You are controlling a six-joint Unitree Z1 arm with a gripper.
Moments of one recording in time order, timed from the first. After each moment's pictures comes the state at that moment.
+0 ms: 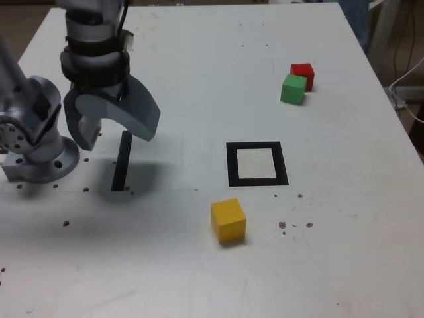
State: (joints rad) arm -0.12 1.42 -0.80 1.12 0.01 -0.06
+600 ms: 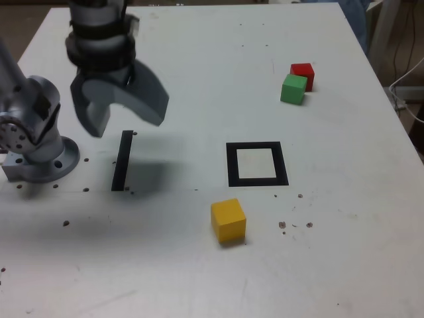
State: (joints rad) arm -0.07 1.42 -0.92 1.19 0.04 0.00
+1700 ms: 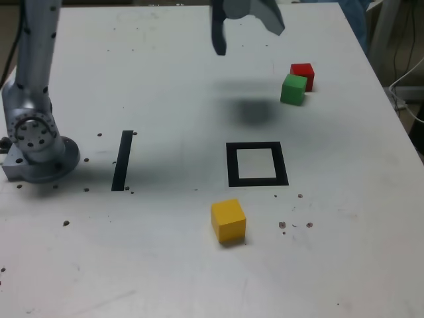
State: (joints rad) arm 0.43 2.02 -1.84 1.42 0.10 0.40
